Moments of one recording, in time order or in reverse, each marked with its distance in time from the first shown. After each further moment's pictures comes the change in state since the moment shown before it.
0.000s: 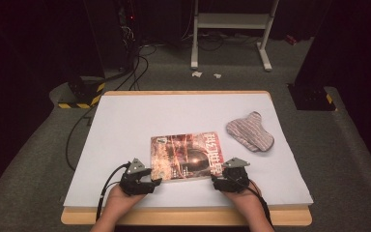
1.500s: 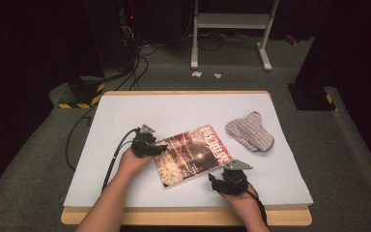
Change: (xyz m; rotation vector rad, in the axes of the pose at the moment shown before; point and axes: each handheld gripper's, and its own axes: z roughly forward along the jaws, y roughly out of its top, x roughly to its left) left arm 0.083 0.073 0.064 0.021 0.054 -0.071; right arm 0.011 -0.002 -0.010 -0.079 0.063 0.054
